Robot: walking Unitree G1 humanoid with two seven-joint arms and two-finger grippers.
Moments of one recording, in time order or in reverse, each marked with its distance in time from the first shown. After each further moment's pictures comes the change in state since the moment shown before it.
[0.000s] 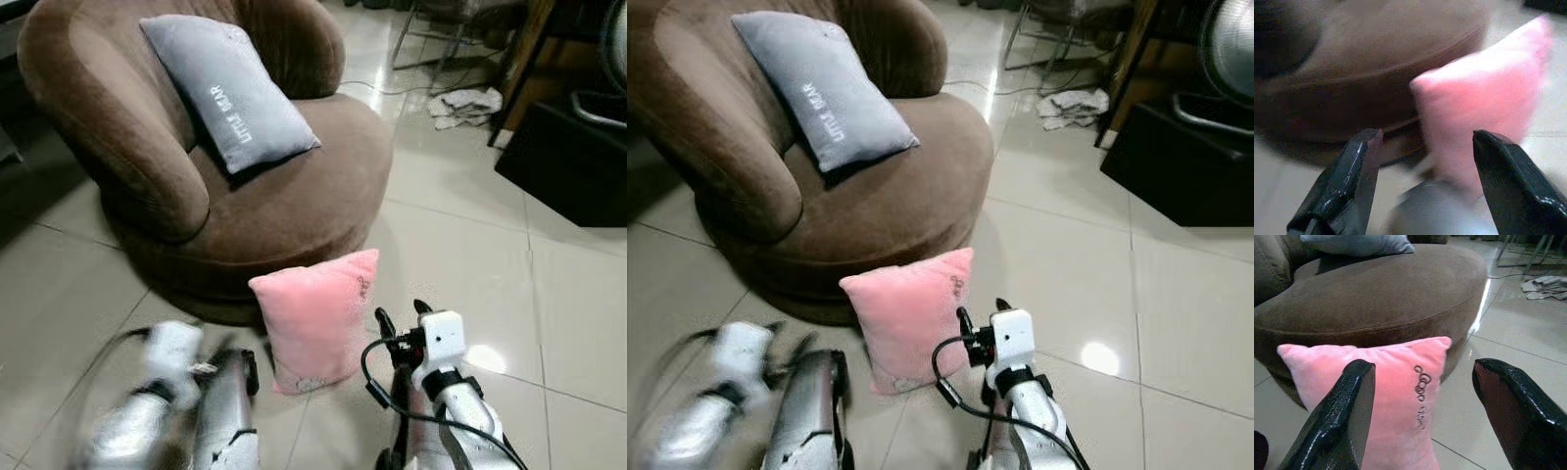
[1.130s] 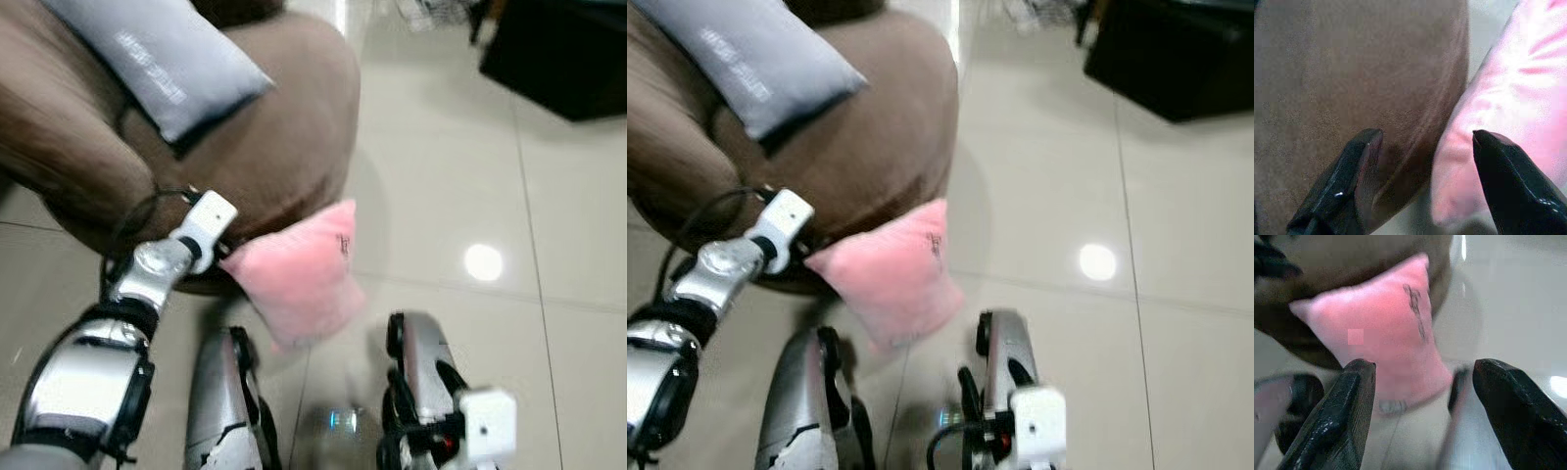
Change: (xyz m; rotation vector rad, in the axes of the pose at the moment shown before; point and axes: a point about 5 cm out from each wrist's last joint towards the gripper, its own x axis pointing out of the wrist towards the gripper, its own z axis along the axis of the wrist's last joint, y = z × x) left arm 0.124 0.029 0.146 0.362 0.047 -0.081; right arm -0.114 0.039 0.034 0.117 0.064 -0.049
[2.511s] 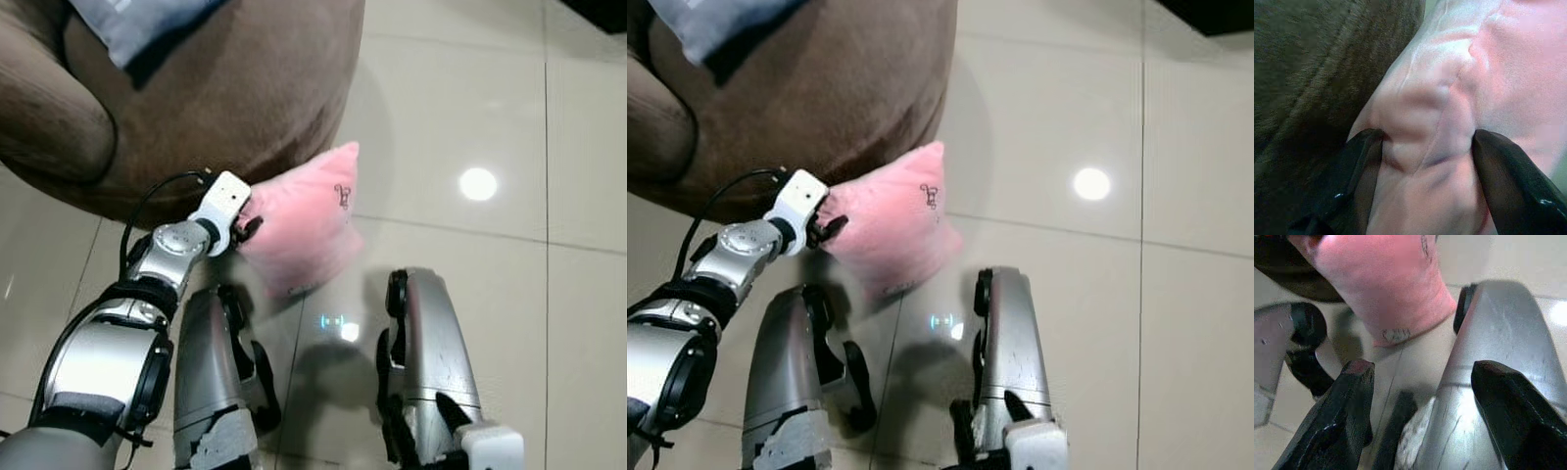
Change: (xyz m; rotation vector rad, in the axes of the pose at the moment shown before) left arm 0.013 -0.011 0.028 -0.061 -0.063 -0.023; right arm -0.033 0.017 0.005 -0.002 0.094 0.031
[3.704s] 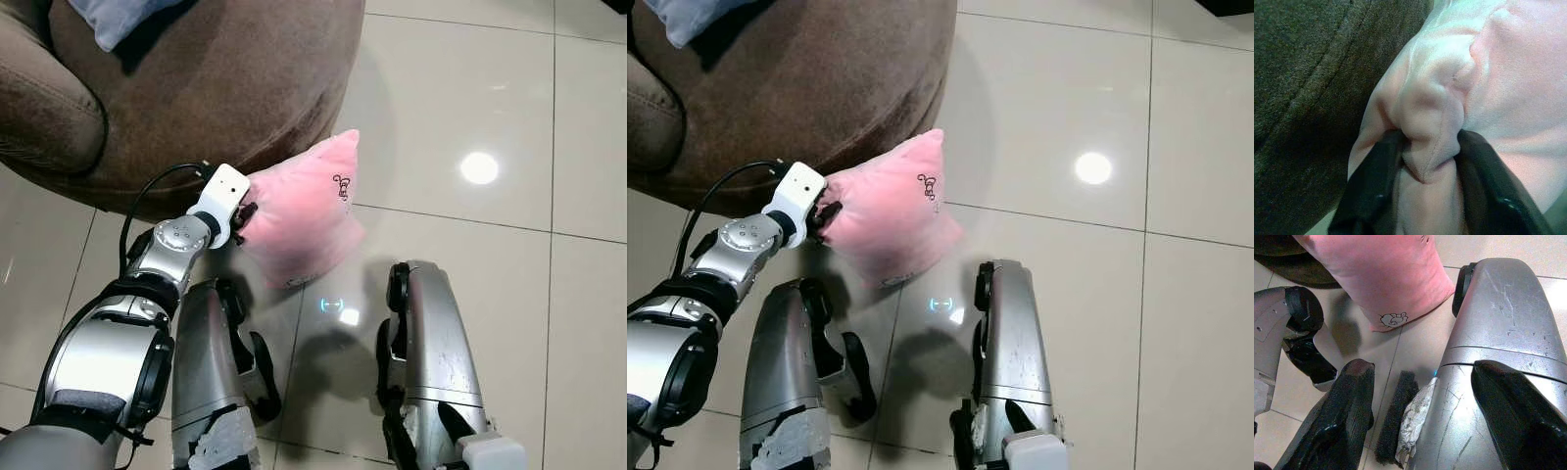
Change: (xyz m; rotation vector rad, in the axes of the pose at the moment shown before) left arm 0.000 0.004 0.007 0.004 -0.036 0.044; right arm -0.007 0.003 0.000 0.002 0.015 -0.013
